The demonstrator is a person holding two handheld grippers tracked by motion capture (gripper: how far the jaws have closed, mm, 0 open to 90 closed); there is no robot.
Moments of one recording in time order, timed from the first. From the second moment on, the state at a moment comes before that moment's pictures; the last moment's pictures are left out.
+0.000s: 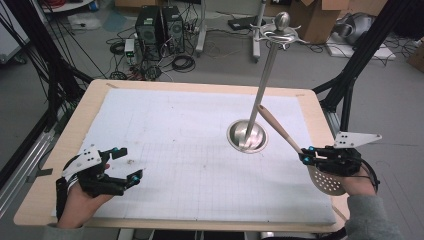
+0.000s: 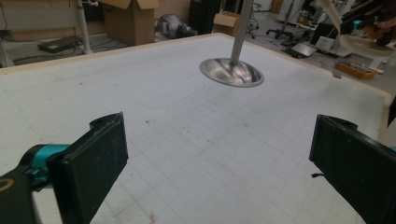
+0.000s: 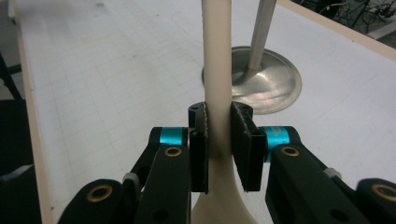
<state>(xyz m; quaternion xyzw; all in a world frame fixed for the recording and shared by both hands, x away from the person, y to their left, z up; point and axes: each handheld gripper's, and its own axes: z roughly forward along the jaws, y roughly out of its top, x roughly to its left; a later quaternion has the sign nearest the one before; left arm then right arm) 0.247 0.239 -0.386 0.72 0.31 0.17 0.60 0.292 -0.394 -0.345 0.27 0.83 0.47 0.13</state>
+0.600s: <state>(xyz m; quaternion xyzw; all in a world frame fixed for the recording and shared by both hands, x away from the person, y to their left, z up) 0.244 0.244 -0.385 0.72 0.31 0.17 0.60 0.292 -0.404 -0.336 0.29 0.79 0.51 0.15</state>
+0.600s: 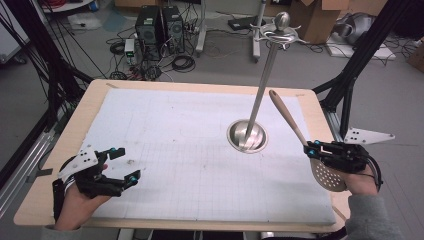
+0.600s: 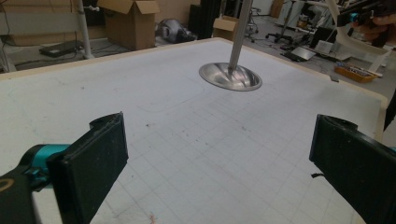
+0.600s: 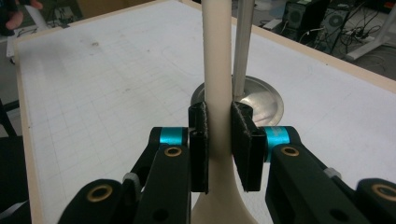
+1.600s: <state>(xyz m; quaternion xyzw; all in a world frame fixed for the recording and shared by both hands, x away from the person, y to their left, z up) 0.243 0.248 -0.387 0.72 0.32 0.17 0.59 0.292 -0.413 -0.298 0.31 0.73 0.58 0.19</state>
